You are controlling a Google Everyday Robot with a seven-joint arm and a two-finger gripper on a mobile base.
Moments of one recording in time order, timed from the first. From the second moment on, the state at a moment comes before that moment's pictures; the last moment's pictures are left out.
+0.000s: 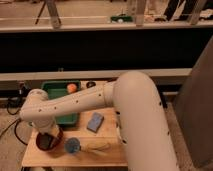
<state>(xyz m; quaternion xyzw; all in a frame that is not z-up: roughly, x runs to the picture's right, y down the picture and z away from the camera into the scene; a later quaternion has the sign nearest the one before) -0.287 0.224 0.734 -0.24 -0.24 -0.55 0.77</state>
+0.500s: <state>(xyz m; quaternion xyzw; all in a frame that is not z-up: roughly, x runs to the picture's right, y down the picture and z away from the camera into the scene) -0.265 0.207 0.744 -0.24 -0.20 -0.52 0.79</state>
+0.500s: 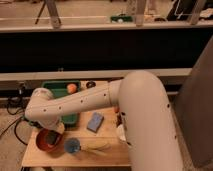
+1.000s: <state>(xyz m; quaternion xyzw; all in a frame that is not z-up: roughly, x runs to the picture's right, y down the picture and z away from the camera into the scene) -0.294 0.200 0.749 -0.22 -0.22 -0.54 0.78</state>
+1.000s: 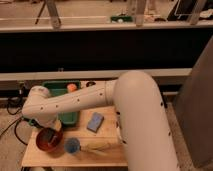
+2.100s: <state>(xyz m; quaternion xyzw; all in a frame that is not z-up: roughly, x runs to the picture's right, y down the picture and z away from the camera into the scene) -0.271 0.227 0.729 -0.24 -0.24 -0.54 0.77</state>
